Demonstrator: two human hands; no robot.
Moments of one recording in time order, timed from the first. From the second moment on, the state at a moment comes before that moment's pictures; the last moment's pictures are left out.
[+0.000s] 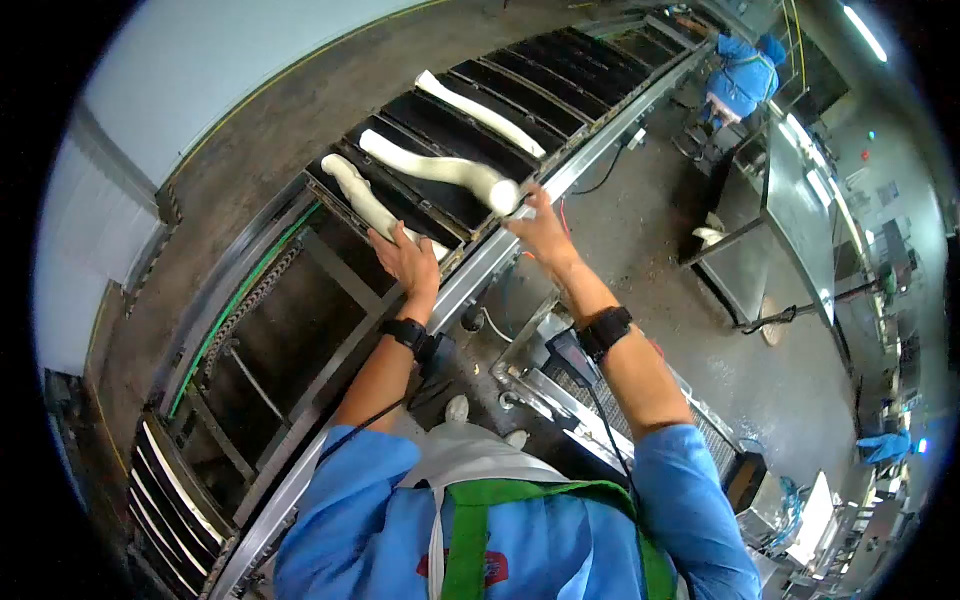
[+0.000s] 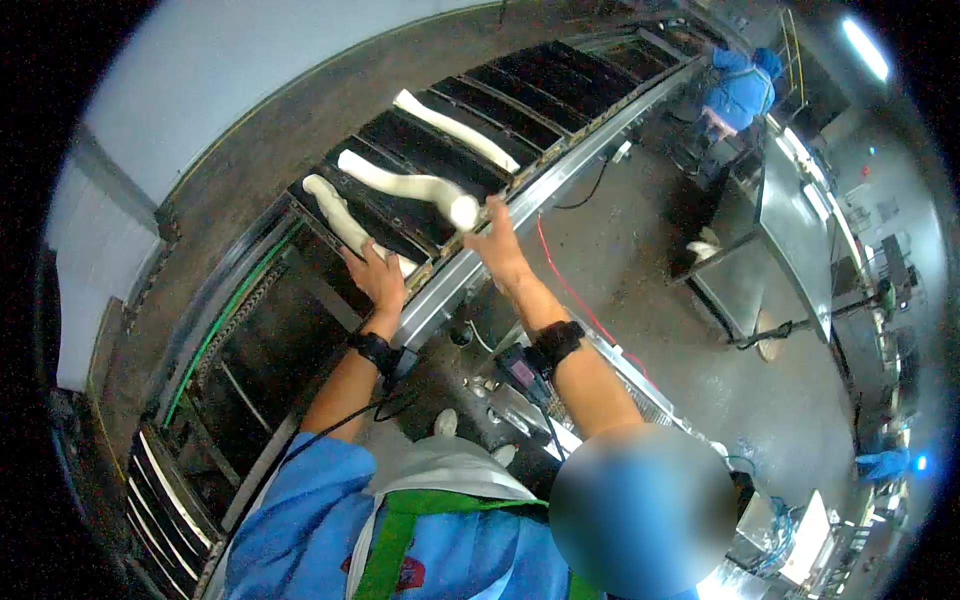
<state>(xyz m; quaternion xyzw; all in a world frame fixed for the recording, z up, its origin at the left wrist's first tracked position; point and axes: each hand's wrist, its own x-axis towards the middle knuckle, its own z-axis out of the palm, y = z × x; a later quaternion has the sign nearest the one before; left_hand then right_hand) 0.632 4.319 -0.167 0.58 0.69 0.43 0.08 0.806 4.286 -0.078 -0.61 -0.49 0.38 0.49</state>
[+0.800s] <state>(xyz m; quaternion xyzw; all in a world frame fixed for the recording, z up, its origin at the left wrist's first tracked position) 0.600 4.373 -0.104 0.84 0.53 -0.04 0.07 1.055 3.741 -0.173 -0.97 -0.14 0.02 -0.18</state>
